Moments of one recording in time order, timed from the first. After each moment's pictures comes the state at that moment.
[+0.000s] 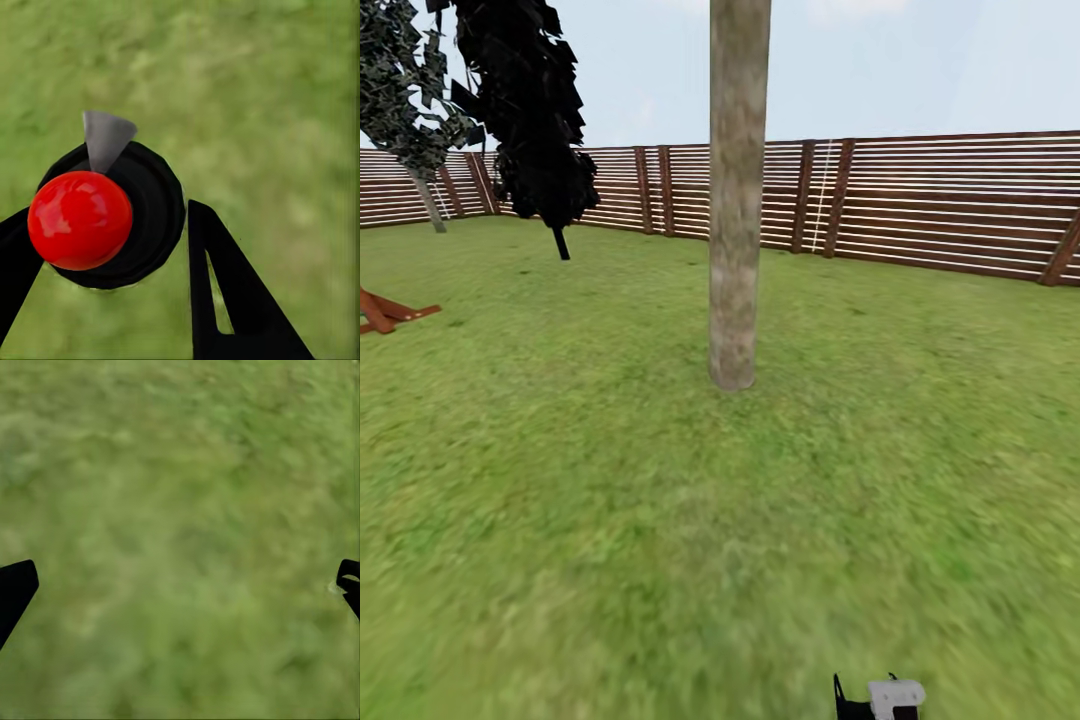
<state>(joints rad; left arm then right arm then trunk) -0.24 0.13 0.73 -0.11 -0.47 -0.63 0.01 -0.36 -0.01 0.10 -0.06 0.04 -0.71 -0.20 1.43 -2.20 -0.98</state>
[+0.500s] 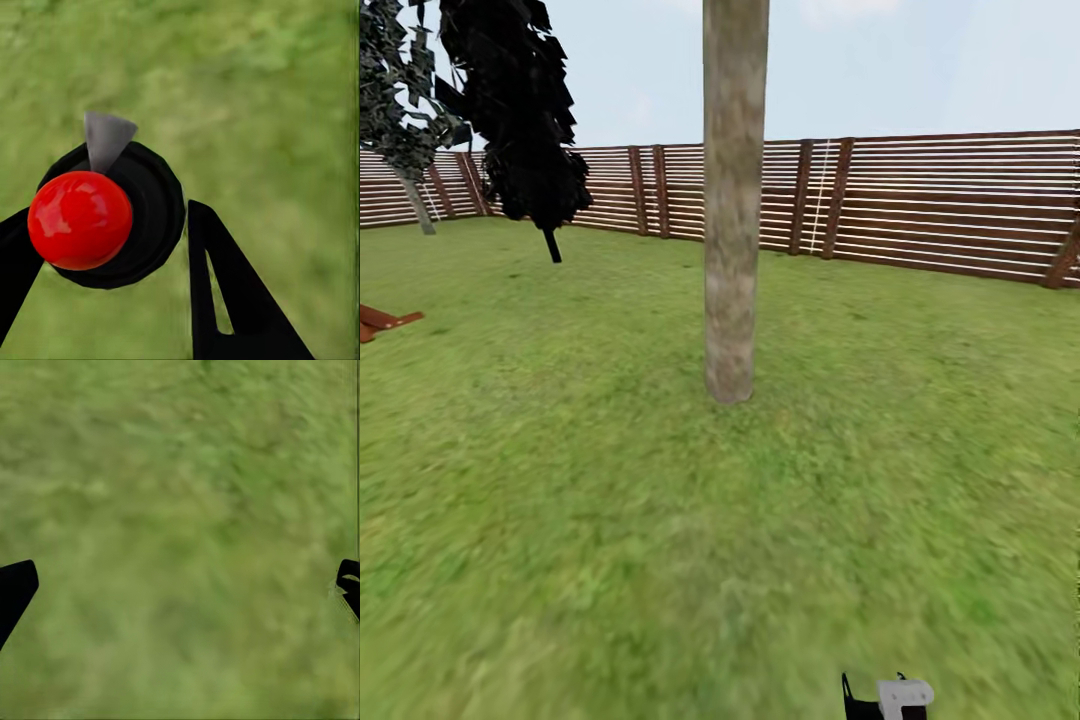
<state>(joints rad) -0.24 0.13 0.73 -0.11 -0.47 -0.63 0.02 -0.36 -0.03 0.11 -0.06 0.03 -0.71 -0.20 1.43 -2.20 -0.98</state>
